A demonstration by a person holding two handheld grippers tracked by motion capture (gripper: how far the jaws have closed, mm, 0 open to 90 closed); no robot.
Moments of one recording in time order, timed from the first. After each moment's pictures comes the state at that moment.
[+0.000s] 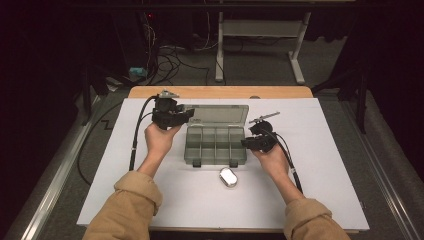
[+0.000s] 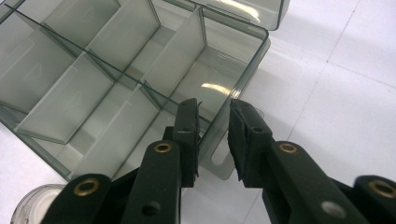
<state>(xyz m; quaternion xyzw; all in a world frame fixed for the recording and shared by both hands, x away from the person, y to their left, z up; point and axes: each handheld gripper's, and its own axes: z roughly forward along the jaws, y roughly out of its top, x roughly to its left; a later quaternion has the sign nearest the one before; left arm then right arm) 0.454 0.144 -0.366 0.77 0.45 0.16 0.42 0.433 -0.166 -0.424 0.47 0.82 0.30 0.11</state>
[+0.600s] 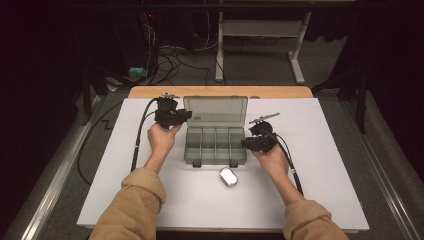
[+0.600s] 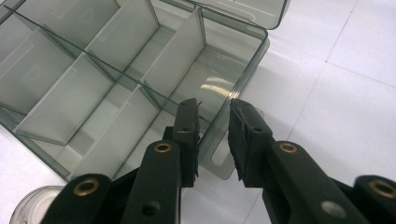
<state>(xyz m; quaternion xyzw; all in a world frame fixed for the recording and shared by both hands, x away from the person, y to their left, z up) 0.482 0.148 -0.398 0.77 0.48 0.12 0.40 0.431 -0.166 -0.425 0.47 0.82 0.31 0.11</state>
